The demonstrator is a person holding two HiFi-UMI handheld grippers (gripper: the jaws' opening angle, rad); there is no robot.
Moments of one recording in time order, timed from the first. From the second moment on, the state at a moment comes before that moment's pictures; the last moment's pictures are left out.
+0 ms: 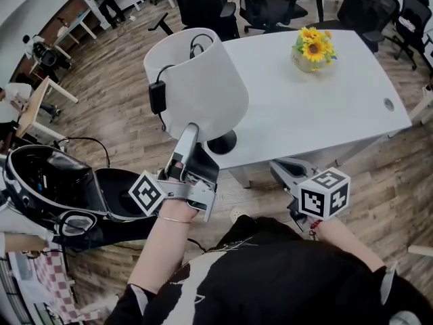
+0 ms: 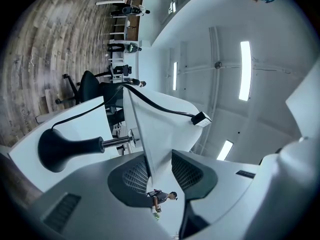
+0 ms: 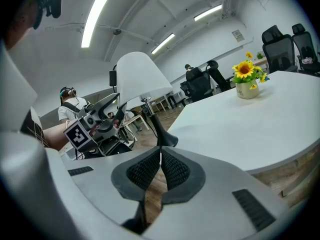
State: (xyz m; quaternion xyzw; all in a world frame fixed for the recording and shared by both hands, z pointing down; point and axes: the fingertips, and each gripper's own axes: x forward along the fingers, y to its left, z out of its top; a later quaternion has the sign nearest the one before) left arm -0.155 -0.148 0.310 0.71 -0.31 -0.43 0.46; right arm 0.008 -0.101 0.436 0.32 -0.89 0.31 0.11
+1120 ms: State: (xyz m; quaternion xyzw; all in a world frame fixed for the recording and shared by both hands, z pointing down) left arm -0.149 -0.132 0.324 0.71 -0.32 -0.43 0.46; right arm 0.007 -0.090 0.444 0.32 -0.89 0.32 0.11
